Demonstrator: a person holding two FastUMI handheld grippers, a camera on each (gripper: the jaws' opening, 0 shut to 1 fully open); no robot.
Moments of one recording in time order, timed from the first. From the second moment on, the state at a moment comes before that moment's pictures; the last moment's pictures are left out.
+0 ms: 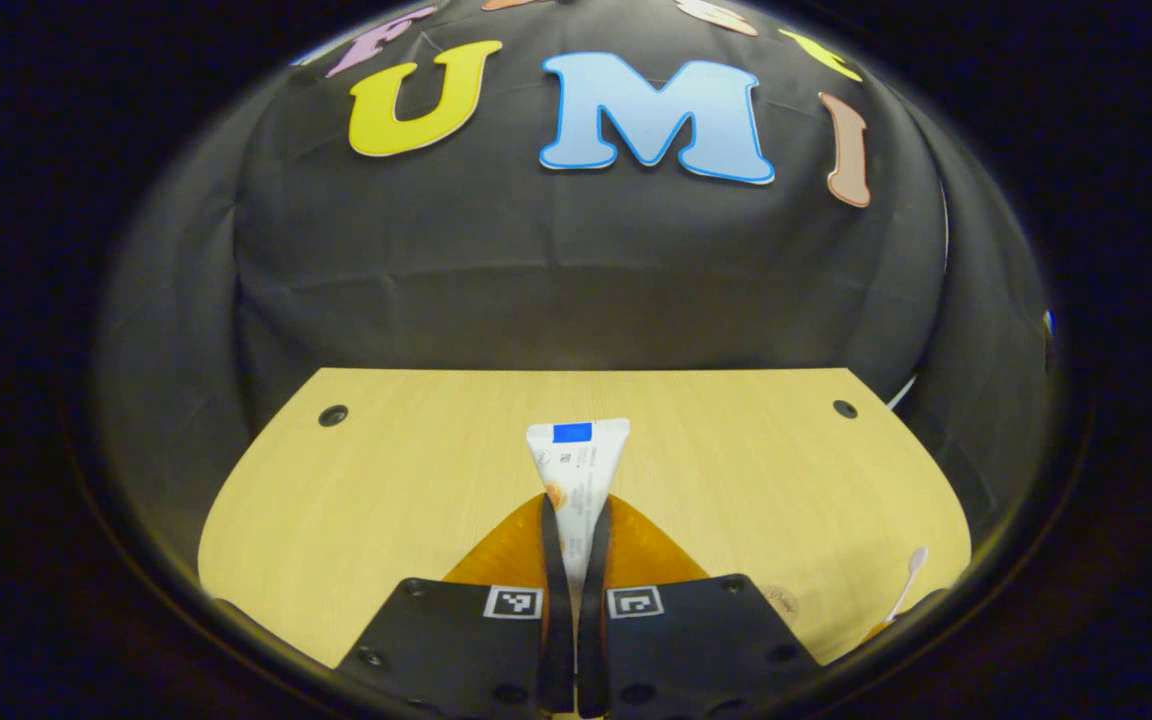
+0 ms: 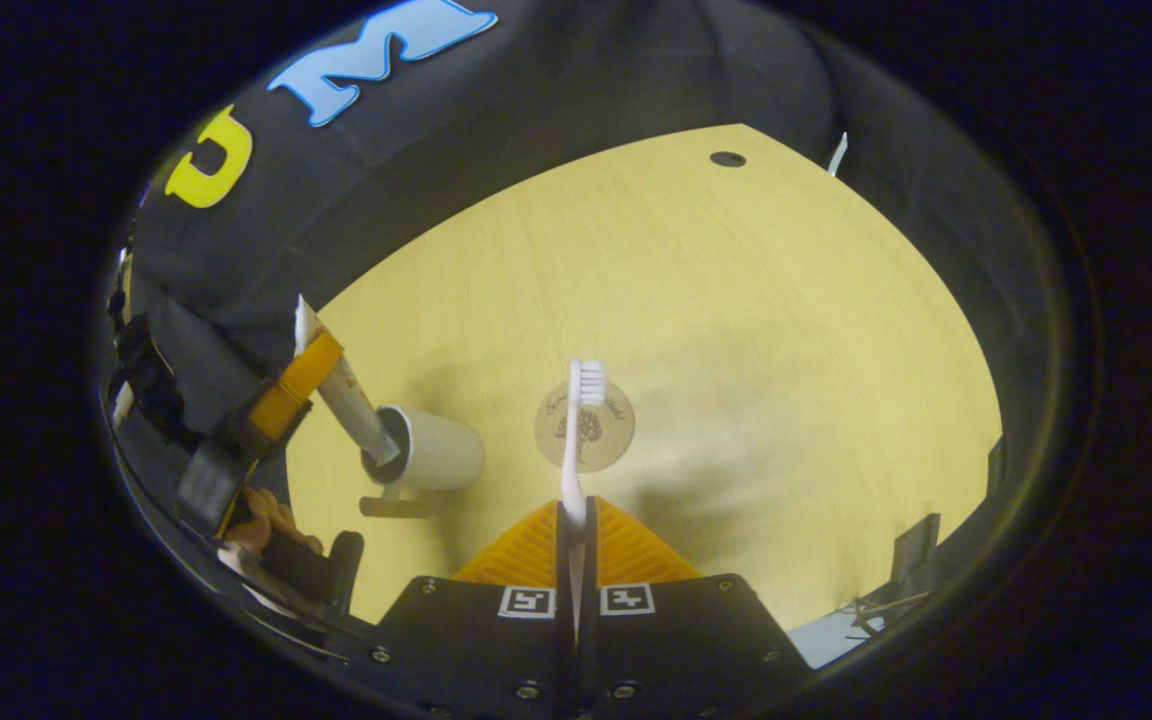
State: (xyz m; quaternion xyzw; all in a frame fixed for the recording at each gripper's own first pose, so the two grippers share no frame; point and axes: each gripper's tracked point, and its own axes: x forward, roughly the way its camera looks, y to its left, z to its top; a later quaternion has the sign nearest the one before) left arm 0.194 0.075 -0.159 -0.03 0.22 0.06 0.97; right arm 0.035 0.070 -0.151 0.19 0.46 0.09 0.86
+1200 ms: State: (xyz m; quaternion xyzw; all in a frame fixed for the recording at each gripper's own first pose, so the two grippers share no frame) left arm 0.085 0.111 -0.098 -0.08 0.18 0.08 0.98; right arm 0.129 0.150 -0.076 0.18 0.36 0.15 0.90
